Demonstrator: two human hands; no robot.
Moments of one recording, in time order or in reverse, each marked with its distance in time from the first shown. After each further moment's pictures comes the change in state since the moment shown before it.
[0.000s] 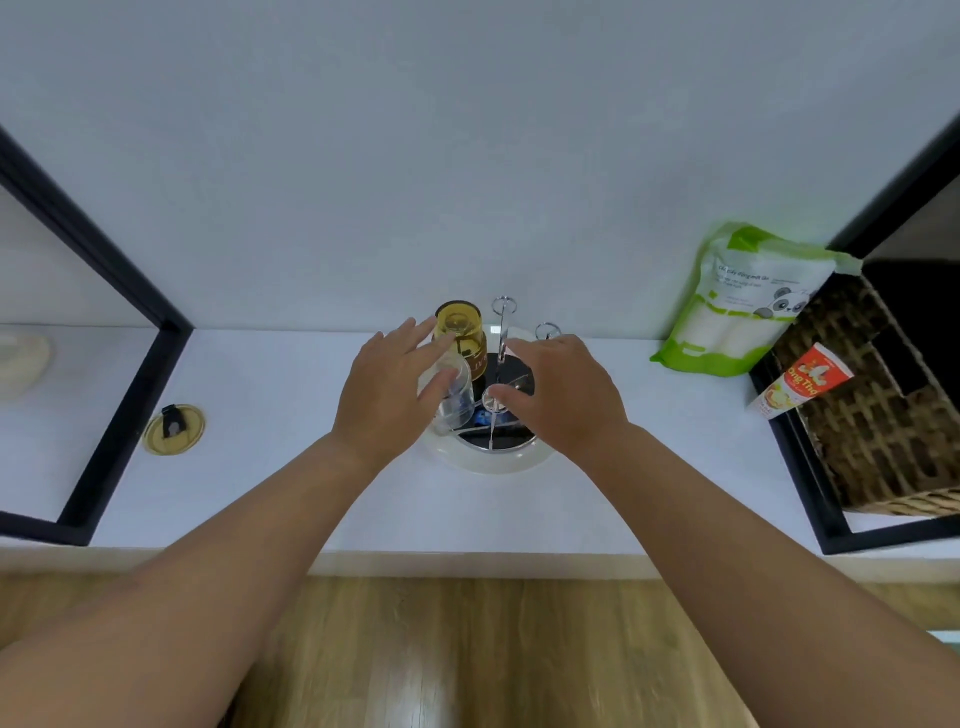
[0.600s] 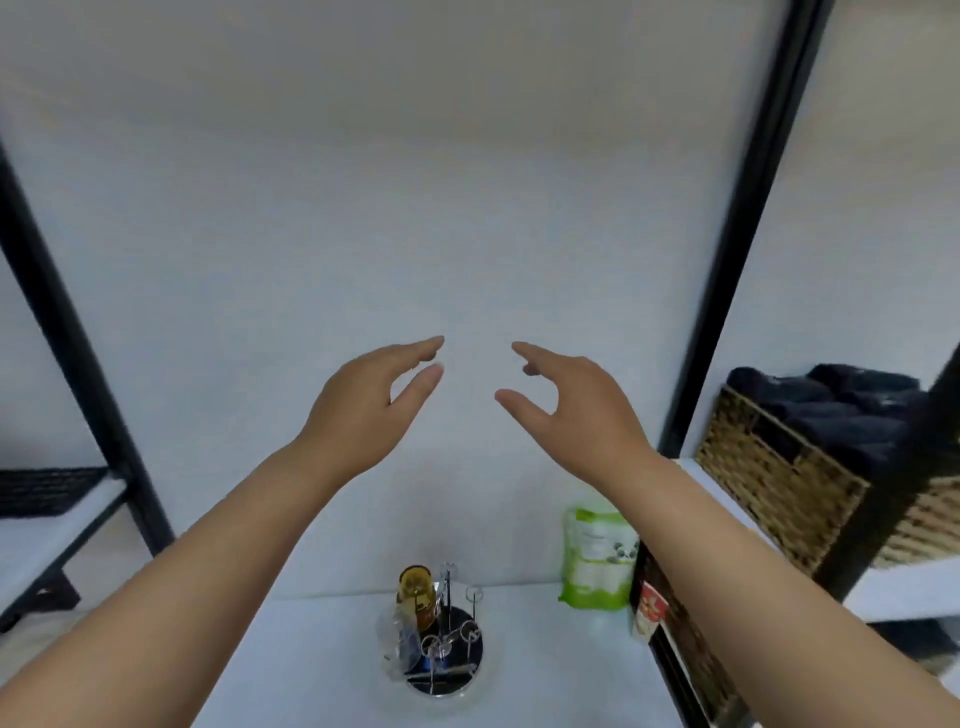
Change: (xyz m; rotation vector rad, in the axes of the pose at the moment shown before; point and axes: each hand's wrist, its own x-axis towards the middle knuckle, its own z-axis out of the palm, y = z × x) left_hand 0.067 0.260 -0.410 -0.252 0.254 0.215; right_hand -0.091 -0.106 -0.436 0.131 0.488 -0.125
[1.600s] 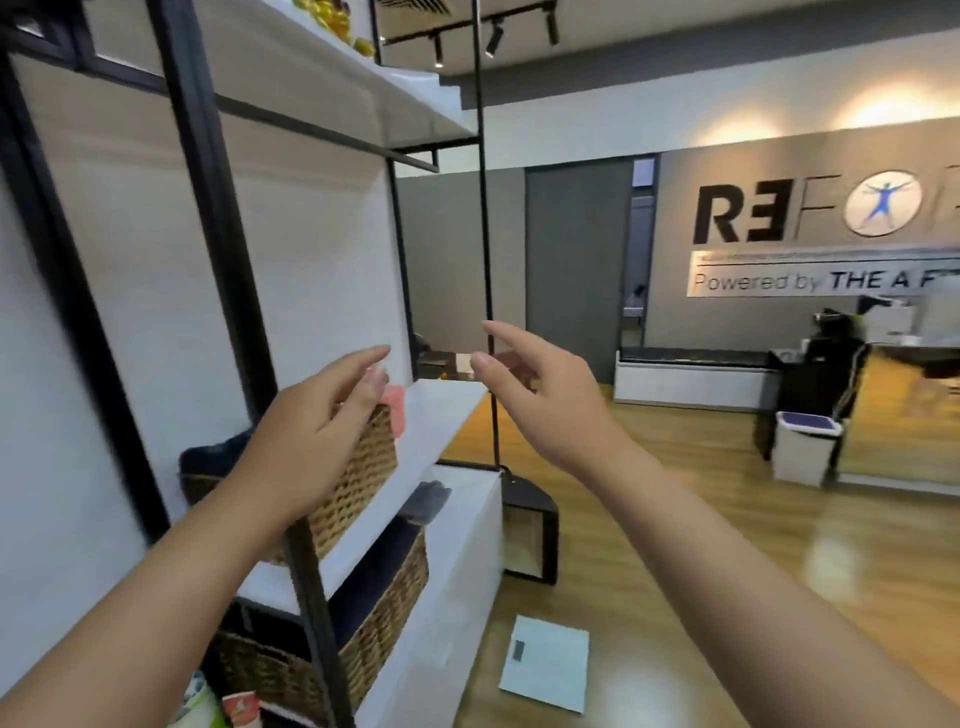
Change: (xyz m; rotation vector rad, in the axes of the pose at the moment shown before) left_hand -0.038 0.407 0.117 -0.740 -0.519 0.707; right_hand -0.326 -0.003 -0.351 -0.264 0.775 0.578
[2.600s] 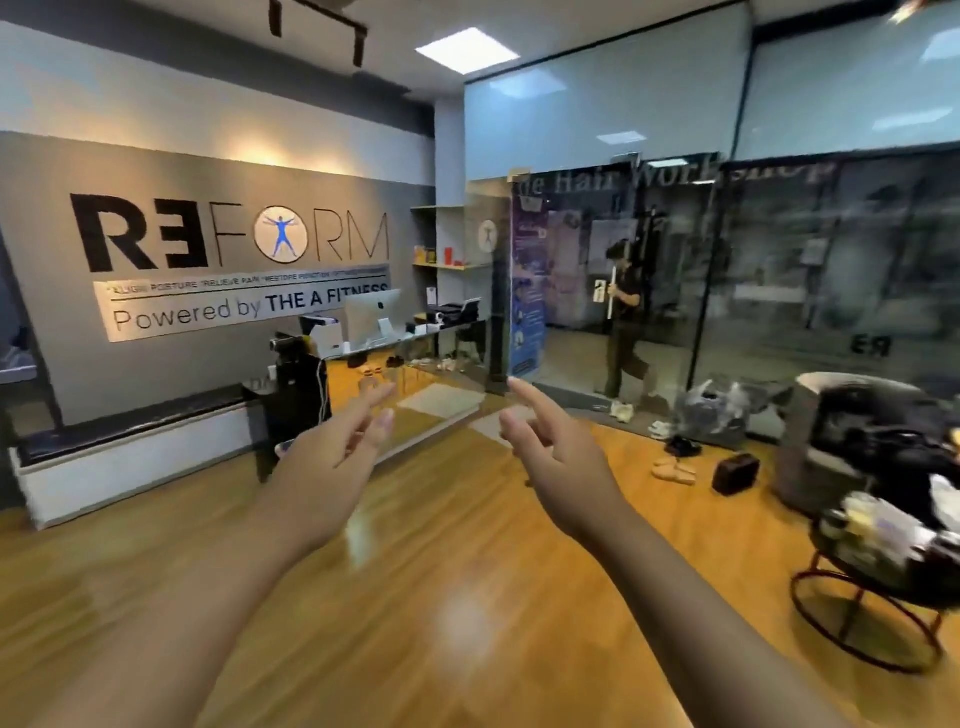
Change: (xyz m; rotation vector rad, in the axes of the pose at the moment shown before) left_hand 0.346 0.160 0.620 -0.735 -0.787 0.610; right_hand 0.020 0.344 -0.343 -0.647 0.826 0.631
